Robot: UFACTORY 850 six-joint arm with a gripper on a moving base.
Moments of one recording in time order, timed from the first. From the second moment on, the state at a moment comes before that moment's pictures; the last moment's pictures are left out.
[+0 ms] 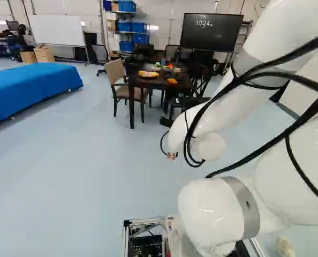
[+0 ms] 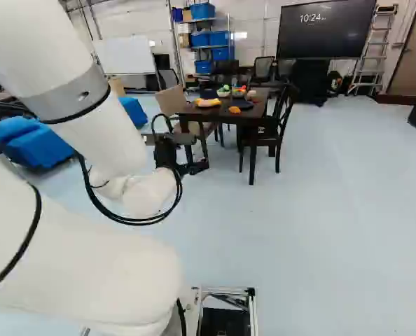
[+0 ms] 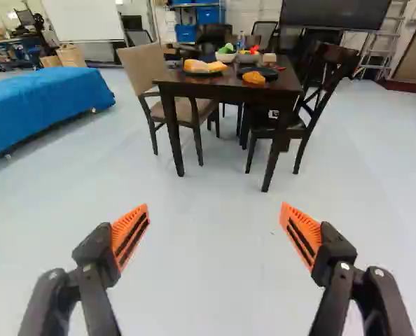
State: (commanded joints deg) arm 0.0 16.0 -5.0 0.0 50.0 0.0
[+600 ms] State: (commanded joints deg) arm 0.0 16.0 -5.0 0.0 50.0 0.0
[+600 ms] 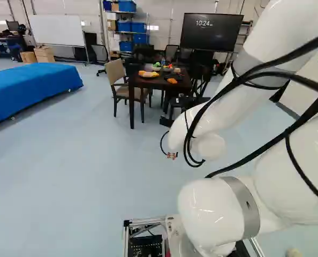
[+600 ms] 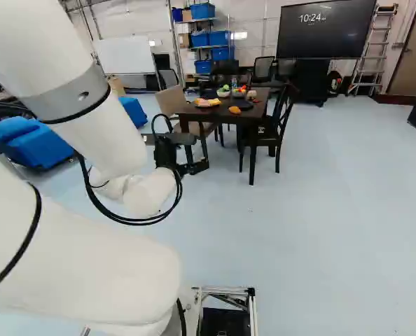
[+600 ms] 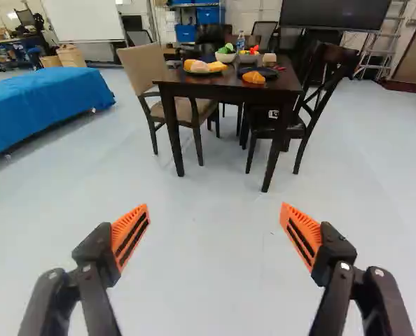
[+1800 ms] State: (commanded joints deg) arm 0.0 16.0 -5.0 0.0 50.0 0.0
